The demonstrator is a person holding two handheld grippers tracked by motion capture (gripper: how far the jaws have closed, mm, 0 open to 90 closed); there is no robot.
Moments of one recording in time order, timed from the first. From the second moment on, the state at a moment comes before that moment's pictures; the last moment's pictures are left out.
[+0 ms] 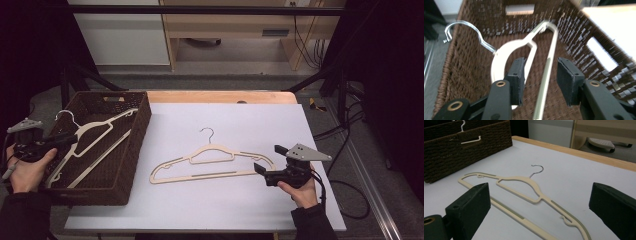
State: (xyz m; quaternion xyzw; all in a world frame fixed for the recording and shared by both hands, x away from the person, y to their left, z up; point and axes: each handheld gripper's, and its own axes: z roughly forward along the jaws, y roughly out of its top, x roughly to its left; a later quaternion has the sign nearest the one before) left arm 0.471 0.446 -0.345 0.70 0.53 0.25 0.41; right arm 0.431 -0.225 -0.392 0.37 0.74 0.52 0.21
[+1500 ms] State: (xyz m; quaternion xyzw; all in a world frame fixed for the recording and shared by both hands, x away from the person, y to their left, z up) left arm 0.433 0.238 -0.367 0.75 0.35 0.19 0.53; right arm 0.466 -0.216 -0.416 0.40 0.76 0.47 0.20
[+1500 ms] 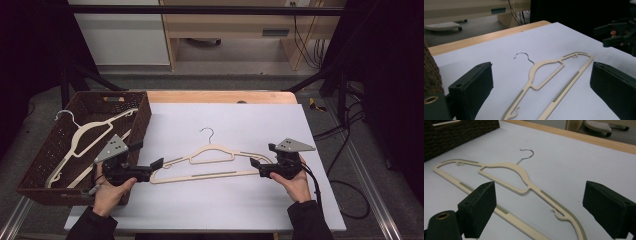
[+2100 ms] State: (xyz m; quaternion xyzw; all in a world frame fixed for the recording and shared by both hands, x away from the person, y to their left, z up) left arm 0.427 0.228 -0.380 0.76 0.34 0.18 0.53; right arm 0.534 -0.201 -0.476 0.40 0.82 0.35 0.19
